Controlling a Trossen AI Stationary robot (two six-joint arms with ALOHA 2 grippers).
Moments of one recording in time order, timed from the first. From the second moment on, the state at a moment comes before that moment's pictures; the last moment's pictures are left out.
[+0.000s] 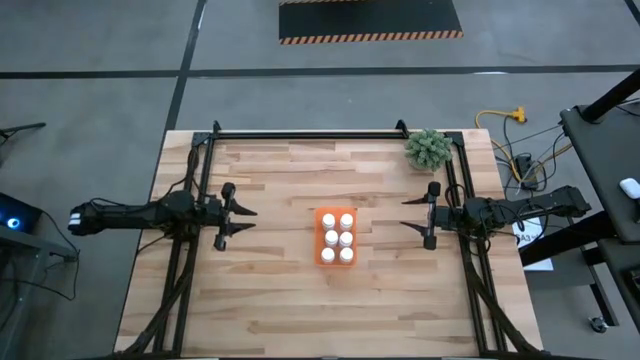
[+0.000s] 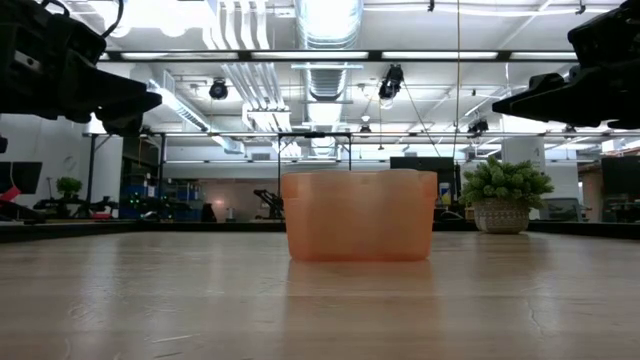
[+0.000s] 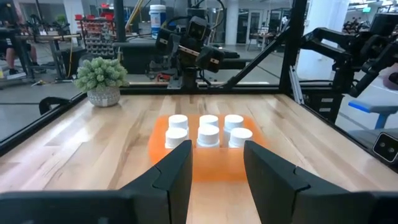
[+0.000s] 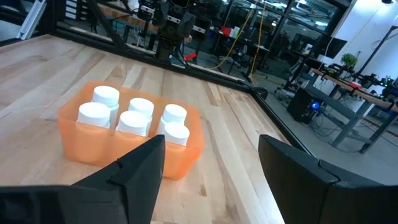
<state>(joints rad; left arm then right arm) 0.03 0.16 0.01 0.07 0.09 -0.02 0.18 0.17 0.01 0.06 0.32 -0.26</state>
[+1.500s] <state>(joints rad) 0.03 0.16 0.01 0.07 0.09 -0.02 0.18 0.17 0.01 0.06 0.32 -0.26</state>
